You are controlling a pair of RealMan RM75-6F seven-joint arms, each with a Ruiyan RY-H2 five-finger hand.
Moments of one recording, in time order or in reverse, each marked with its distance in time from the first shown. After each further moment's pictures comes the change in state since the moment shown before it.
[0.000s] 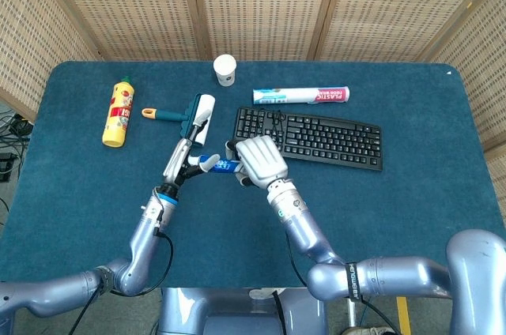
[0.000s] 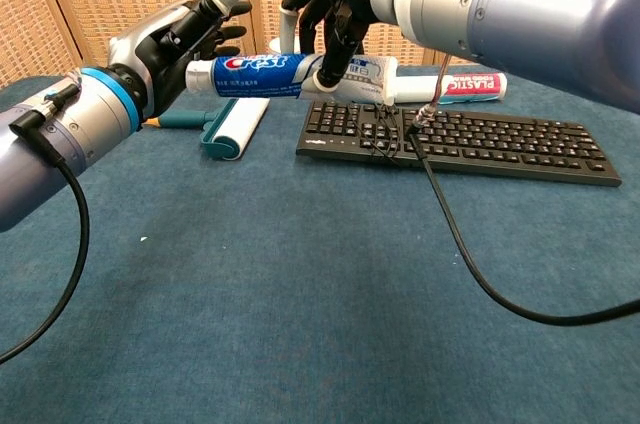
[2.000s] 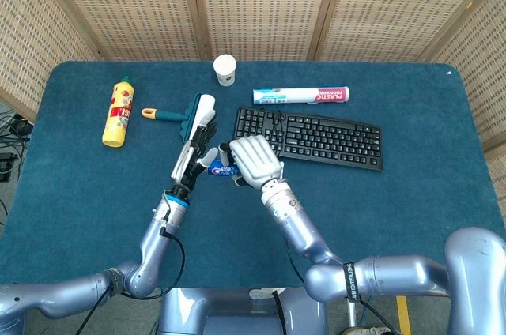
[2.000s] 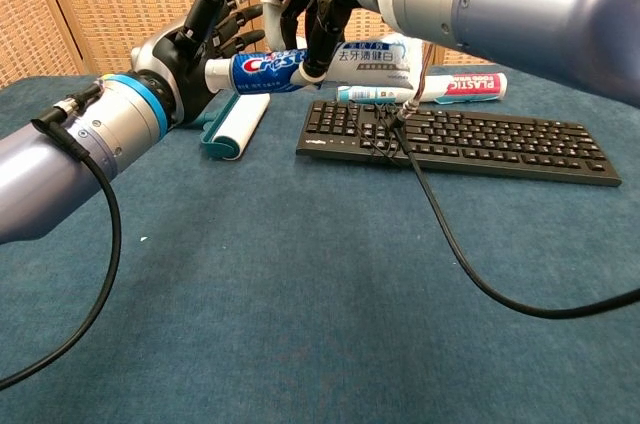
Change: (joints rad) left arm -0.004 -0.072 -0.039 -0.002 -0.002 -0.034 -0.234; right arm 0.027 -0.004 0.008 -0.009 -0.028 -0.013 0.112
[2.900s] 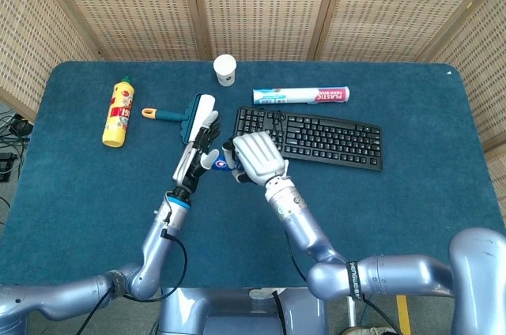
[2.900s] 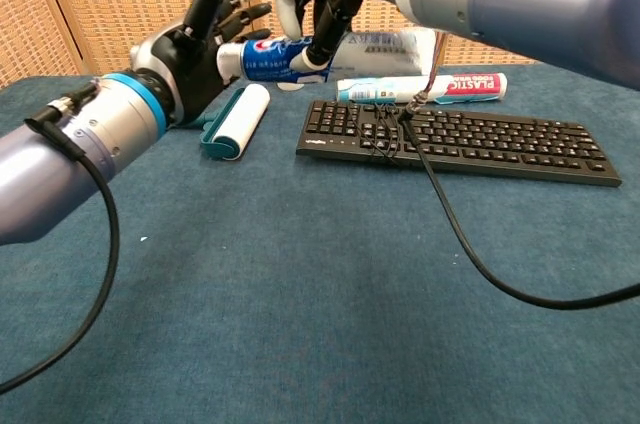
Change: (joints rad) left arm 0.023 0.015 -0.008 -0.018 0.002 0.017 0.005; right arm -0.021 0.033 -0.009 -0.001 0.004 0.016 0.009
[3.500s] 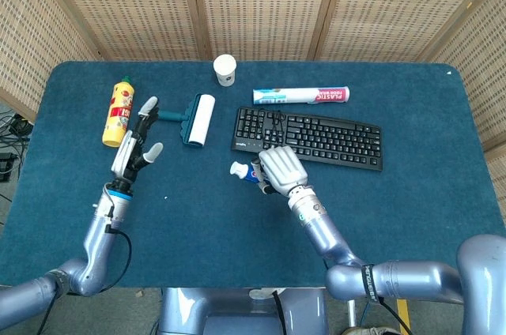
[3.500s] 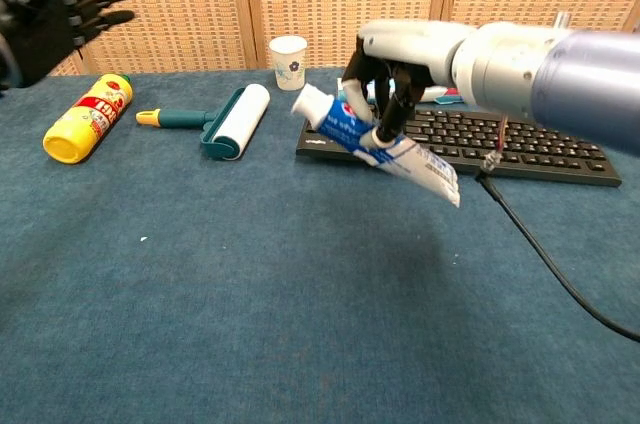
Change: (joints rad) left arm 0.134 0.291 0.073 -0.003 0.136 0.067 -0.032; right arm -0.074 -0.003 -0.151 0.068 -0.036 -0.047 0.004
